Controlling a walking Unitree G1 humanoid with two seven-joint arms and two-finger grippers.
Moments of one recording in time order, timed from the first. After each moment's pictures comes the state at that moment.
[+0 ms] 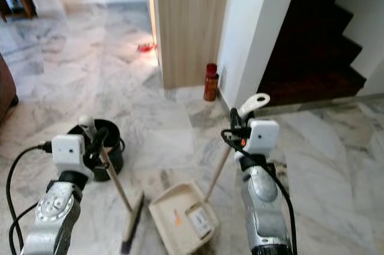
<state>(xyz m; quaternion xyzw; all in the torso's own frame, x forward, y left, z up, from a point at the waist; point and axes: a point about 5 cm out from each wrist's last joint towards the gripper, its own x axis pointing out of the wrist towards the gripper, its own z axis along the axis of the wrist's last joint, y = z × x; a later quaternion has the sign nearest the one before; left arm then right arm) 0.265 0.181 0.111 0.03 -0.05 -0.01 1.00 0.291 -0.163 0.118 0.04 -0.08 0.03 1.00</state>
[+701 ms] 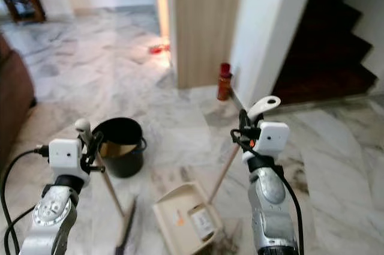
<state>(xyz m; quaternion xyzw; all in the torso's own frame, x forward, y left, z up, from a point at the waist) 0.257 0.196 0.105 0.05 -0.04 0.02 1.00 0.292 -0.164 0.120 0.04 -0.09 0.03 1.00</state>
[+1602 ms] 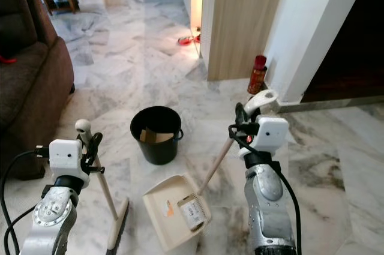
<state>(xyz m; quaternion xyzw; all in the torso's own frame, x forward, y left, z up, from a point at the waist) 0.258 0.193 0.107 0.07 -0.04 0.02 1.00 0.294 -0.157 0.148 0.05 -0.13 0.04 0.99</state>
